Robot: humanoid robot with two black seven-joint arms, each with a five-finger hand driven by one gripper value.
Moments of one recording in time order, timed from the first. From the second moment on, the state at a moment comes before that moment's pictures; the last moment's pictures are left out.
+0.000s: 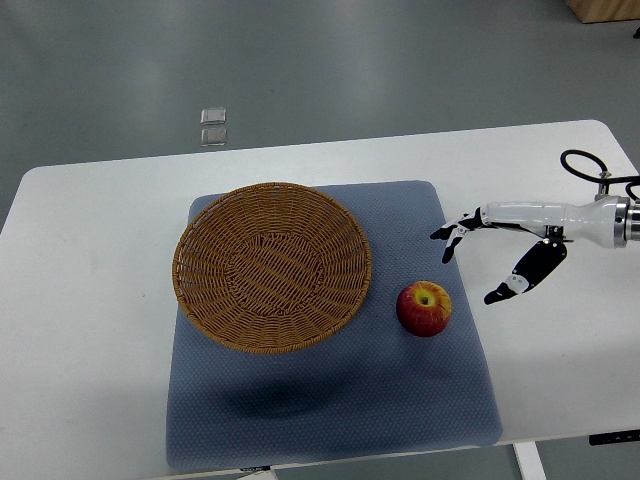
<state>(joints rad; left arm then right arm) -0.07 0.00 -0.08 -0.16 0.09 0.03 0.13 0.74 -0.90 0.46 1.40 -1.23 0.46 0.41</state>
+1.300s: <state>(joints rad) -0.07 0.00 -0.09 -0.16 0.08 0.03 0.13 0.73 -0.69 0.36 1.27 -1.31 0.40 0.37</state>
